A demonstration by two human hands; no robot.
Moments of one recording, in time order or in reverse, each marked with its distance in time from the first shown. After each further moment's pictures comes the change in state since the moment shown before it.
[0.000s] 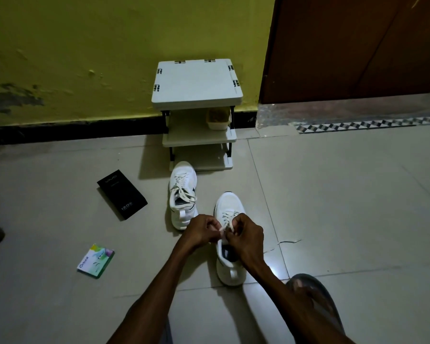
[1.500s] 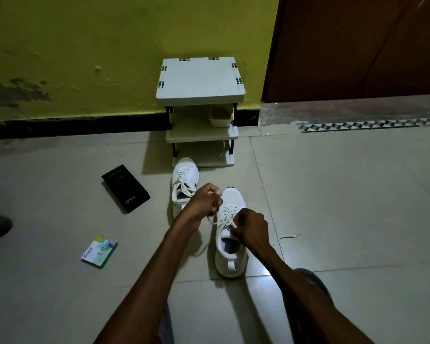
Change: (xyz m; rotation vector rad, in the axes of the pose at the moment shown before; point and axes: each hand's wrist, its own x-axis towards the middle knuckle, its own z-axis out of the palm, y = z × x) left_hand -0.011 0.074 -0.020 -0.429 0.136 -0.112; right_hand 0.024 0.002 -0.016 -0.304 -0.222 0.046
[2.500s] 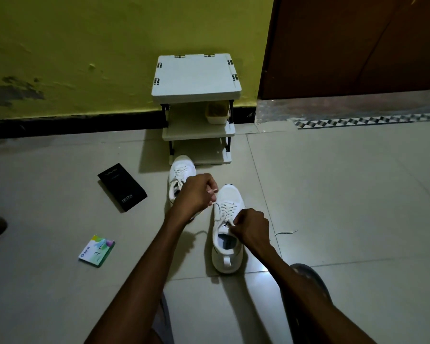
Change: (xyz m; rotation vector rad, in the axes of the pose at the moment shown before) left_hand -0.016 0.029 -0.012 0.538 0.086 0.221; right_hand -0.009 -0.002 -0.010 -0.045 -0.023 0.036
